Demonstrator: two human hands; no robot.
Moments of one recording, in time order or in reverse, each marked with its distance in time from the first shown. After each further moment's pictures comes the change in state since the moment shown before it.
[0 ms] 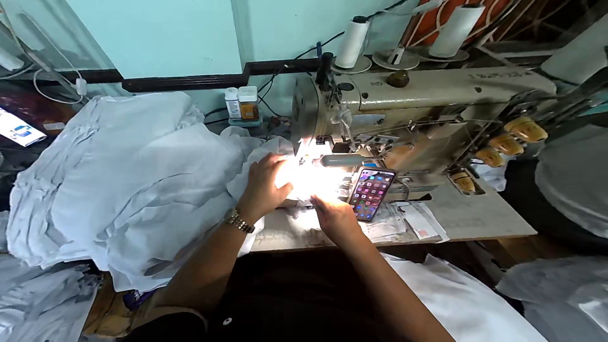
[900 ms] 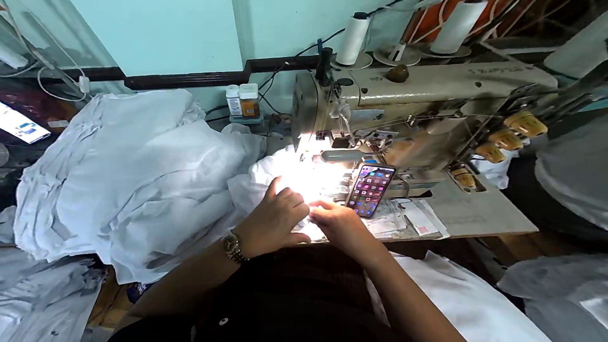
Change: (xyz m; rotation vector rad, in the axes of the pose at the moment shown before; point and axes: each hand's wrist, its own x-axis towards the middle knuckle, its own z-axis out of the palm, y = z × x) left_hand -0.048 0.047 -0.018 0.212 -0.284 0.424; right_hand -0.011 0.000 -0.025 0.134 -0.271 -0.130
